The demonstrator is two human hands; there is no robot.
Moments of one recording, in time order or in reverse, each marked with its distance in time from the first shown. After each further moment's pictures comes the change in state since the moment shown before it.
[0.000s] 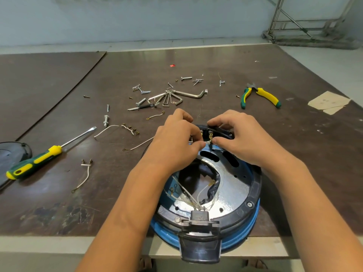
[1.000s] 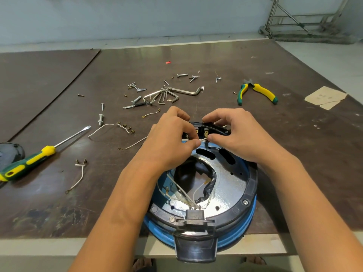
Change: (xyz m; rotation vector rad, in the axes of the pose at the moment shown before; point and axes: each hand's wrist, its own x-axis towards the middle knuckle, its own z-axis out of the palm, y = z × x) left_hand 0.000 -0.001 -0.002 -0.035 -0.012 -0.009; right_hand 0.001 0.005 0.002 0.112 0.016 -0.019
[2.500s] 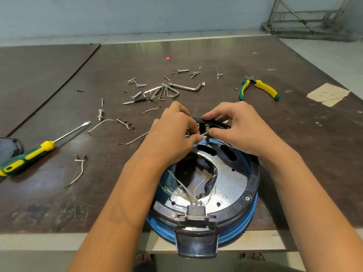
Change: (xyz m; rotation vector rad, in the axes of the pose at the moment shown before) left_hand 0.005 -0.001 0.004 0.069 -0.017 0.027; right_hand 0.004 -0.001 -0.001 0.013 0.021 0.007
